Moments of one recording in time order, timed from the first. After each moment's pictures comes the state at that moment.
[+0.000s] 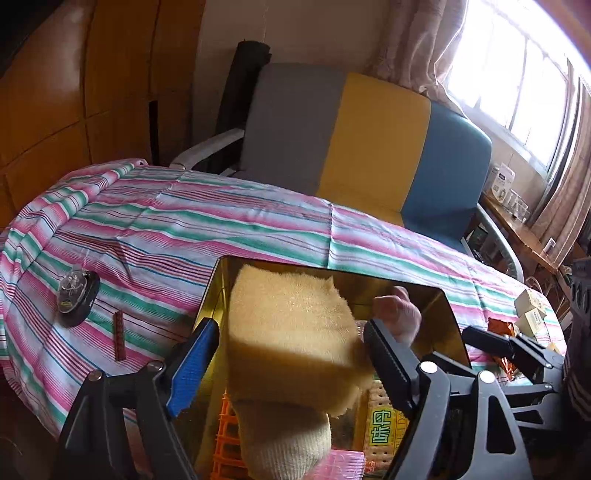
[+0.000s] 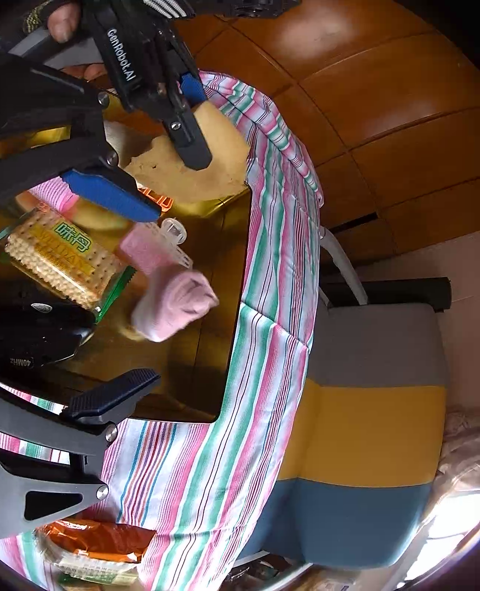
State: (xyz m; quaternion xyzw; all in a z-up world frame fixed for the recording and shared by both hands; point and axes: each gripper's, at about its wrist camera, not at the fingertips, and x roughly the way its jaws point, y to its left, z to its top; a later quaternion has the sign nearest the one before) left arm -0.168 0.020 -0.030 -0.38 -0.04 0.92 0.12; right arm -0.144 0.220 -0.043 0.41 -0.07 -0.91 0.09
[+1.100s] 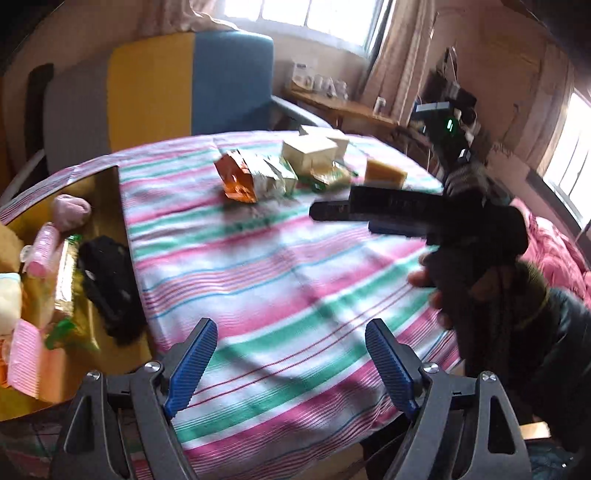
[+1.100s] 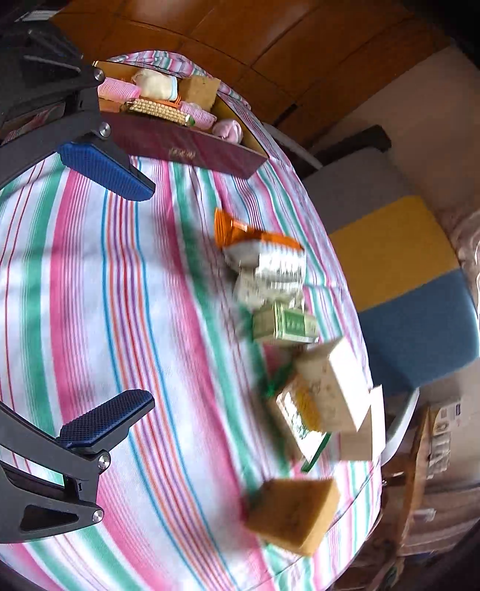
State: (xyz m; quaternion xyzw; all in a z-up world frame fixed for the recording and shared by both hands) left arm 0.045 0.214 -0.075 -0.41 0.12 0.79 0.43; right arm 0.056 0.435 -0.090 0.39 -0.27 -0.88 -0.09
